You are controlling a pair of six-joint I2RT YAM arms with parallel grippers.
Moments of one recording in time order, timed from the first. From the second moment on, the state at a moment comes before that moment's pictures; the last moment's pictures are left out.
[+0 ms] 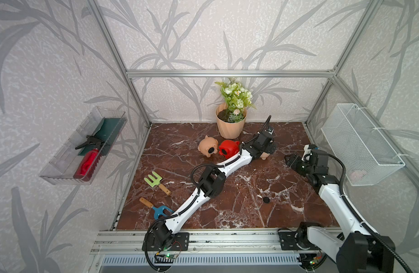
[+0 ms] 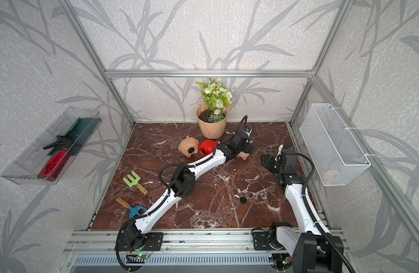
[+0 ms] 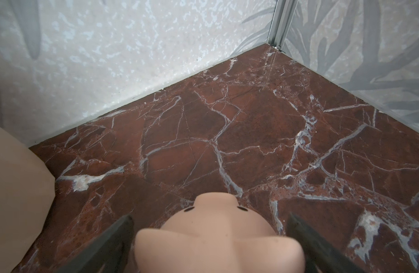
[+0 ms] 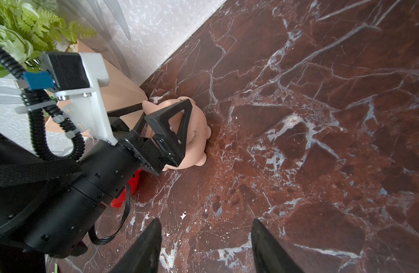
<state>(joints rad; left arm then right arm) -0.85 2.77 2.59 -0.30 -0.26 -0.12 -0.10 1.06 0.67 -0.25 -0.27 0.58</state>
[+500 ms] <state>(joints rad) -0.85 2.74 2.50 -0.24 -0.22 -0.11 -0.10 1.06 0.67 -0.25 -0.29 0.58</state>
